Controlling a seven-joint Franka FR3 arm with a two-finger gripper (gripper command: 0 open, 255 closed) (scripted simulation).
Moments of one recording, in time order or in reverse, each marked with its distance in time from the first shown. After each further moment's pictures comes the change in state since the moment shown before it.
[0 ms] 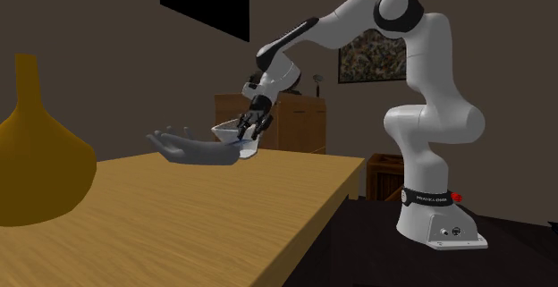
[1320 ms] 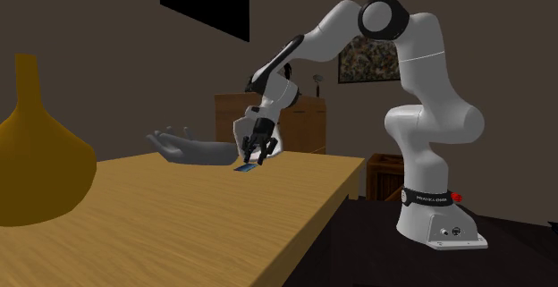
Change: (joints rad) arm -0.052 0.198 0.020 -0.059 0.103 0.061 -0.192
